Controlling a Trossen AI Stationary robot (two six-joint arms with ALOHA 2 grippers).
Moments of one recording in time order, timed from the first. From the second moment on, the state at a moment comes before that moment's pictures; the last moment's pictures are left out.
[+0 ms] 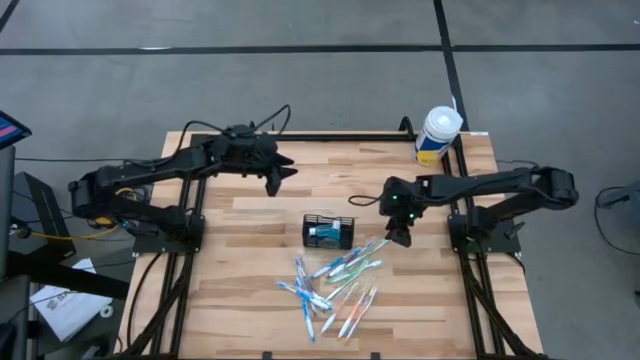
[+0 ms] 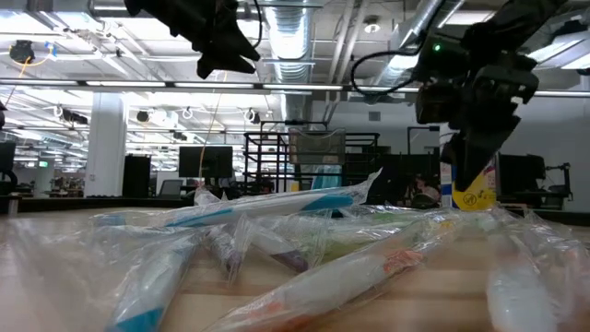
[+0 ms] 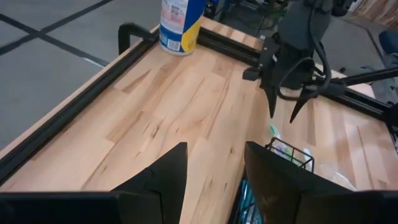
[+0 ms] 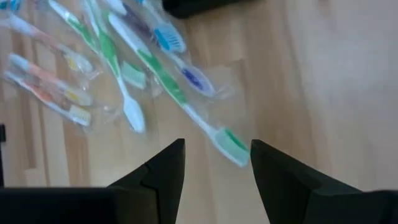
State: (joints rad) left arm 0.36 1.18 0.97 -0.27 0.10 -0.19; right arm -0.18 1.30 0.63 -0.51 -0.38 0.12
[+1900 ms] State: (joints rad) left arm 0.37 1.42 0.97 -0.15 0.13 -0.17; right arm -0.15 1.23 0.70 -0.74 -0.65 0.10
